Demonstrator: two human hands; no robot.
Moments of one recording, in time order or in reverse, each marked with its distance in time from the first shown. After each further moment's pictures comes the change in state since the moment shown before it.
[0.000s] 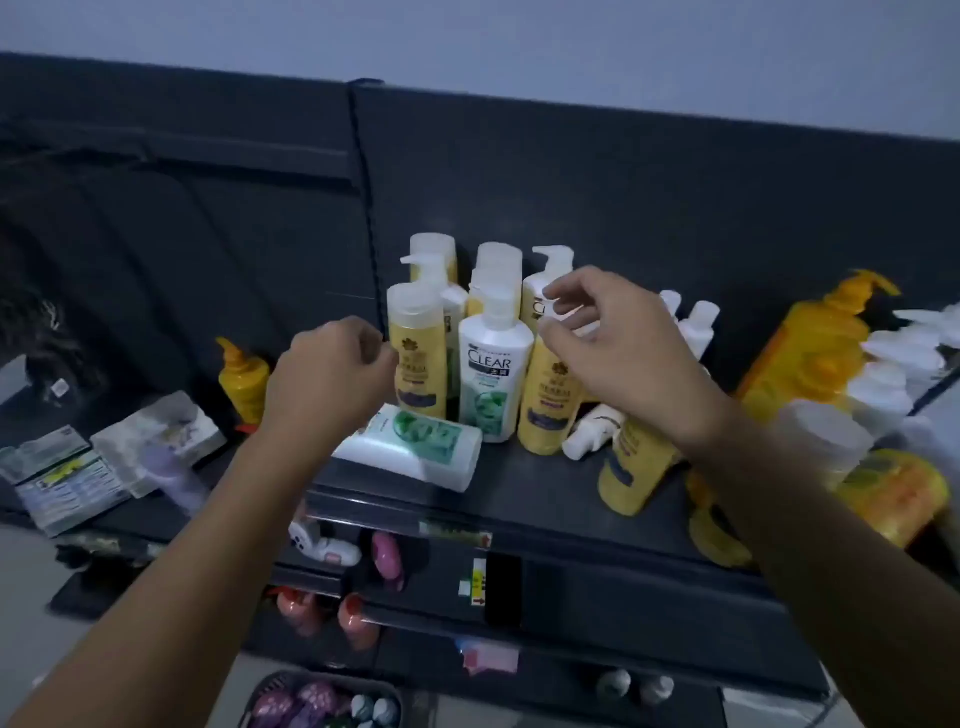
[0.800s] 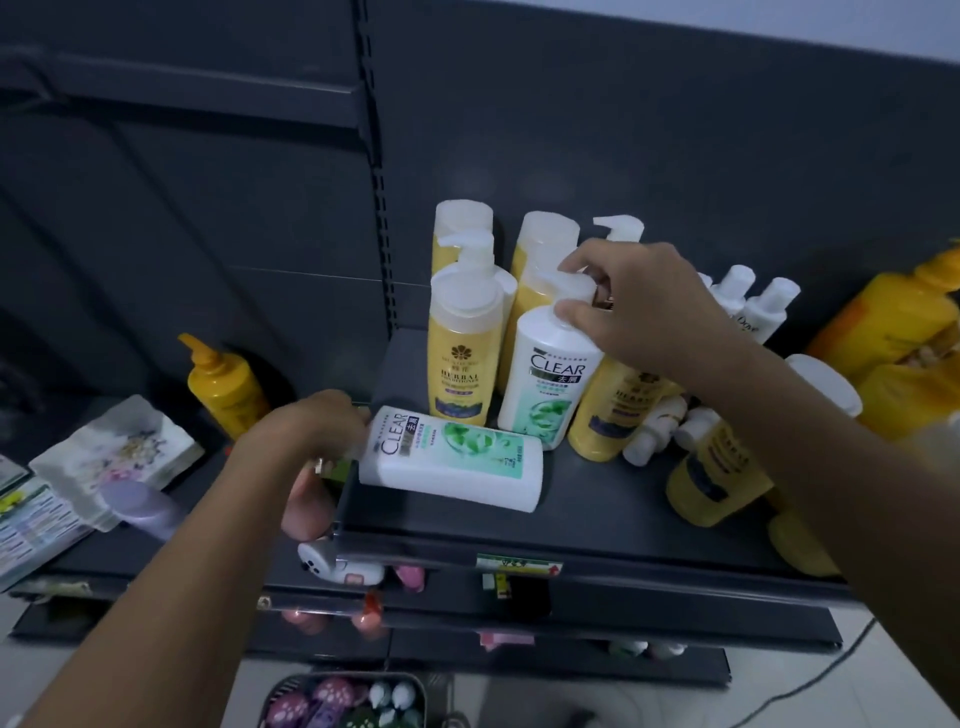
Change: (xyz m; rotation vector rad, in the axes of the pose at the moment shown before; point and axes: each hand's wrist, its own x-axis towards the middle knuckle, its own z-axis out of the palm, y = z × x) left_hand 0.093 -0.111 0.050 0.204 -0.901 -0.259; right_hand 0.088 0.015 0.076 -0.385 -0.067 -0.018
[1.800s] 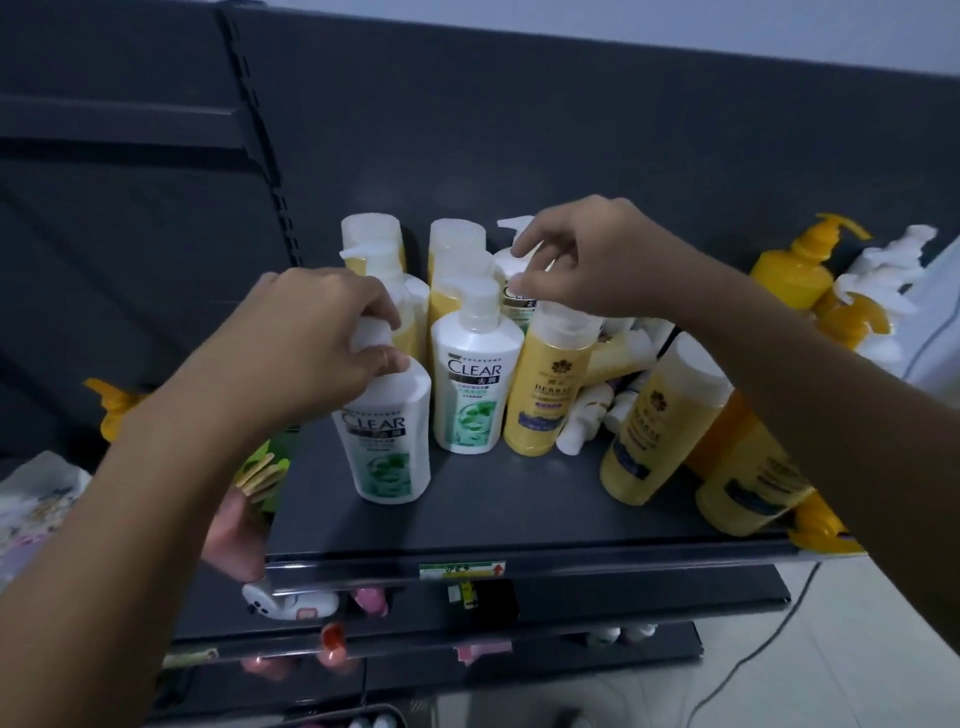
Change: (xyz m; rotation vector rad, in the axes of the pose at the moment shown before) left_hand -0.087 0.089 -0.041 0.251 0.634 0.673; right_hand 0.002 0.028 -0.059 0.140 -0.185 0.115
